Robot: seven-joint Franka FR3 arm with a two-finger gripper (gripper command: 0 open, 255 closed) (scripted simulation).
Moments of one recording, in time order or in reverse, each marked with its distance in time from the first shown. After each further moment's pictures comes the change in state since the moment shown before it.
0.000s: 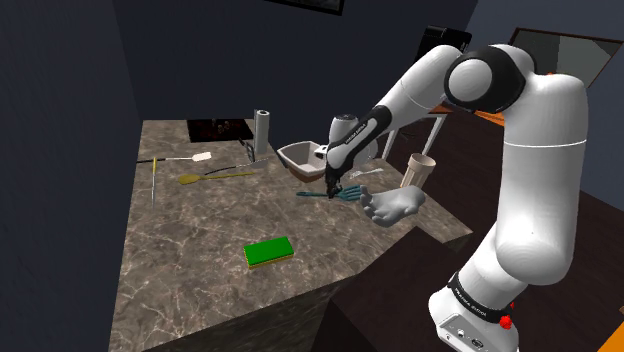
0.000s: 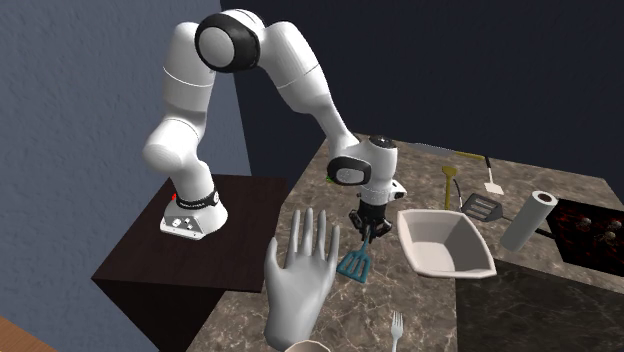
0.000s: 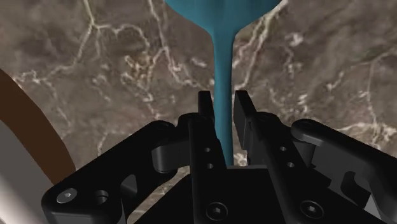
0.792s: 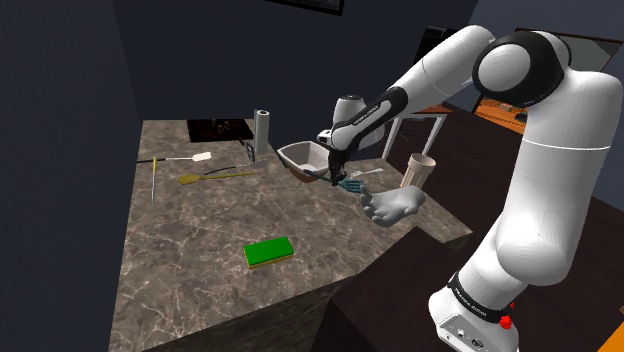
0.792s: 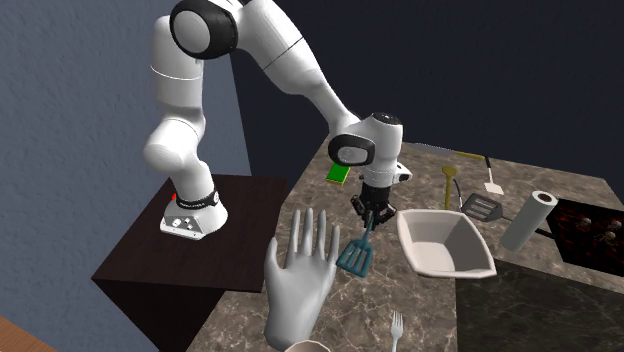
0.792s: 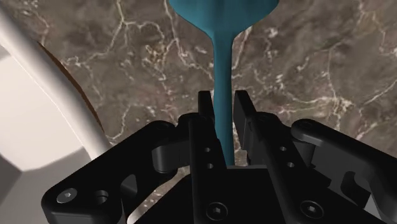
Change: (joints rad) arm 0.014 -0.143 -0.018 -0.007 -0.024 -0.134 0.005
